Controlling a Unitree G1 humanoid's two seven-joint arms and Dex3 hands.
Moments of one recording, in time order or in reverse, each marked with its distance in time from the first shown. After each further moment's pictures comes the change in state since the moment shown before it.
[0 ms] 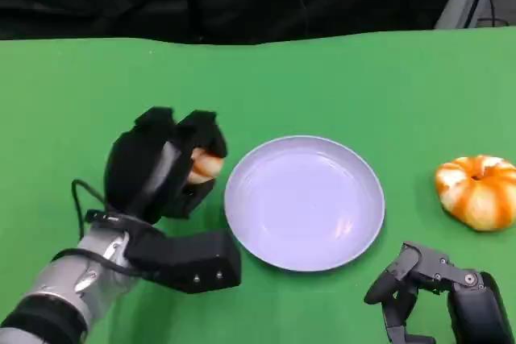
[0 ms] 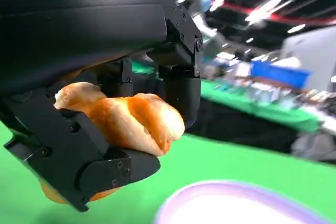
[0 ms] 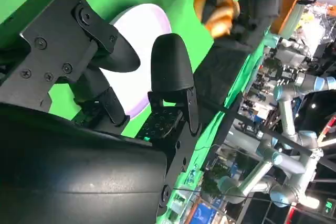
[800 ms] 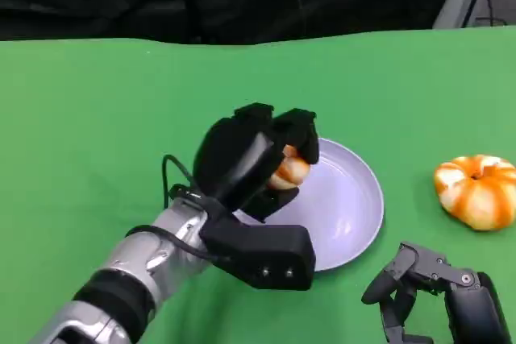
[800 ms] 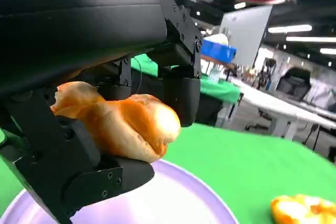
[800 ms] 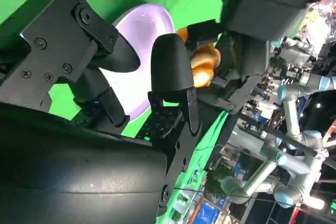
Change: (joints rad) left arm -0.120 -0.189 -0.056 0.062 0.018 -0.036 -0.196; right arm 0.003 0.008 0.004 -0.009 -0.012 0.021 -0.001
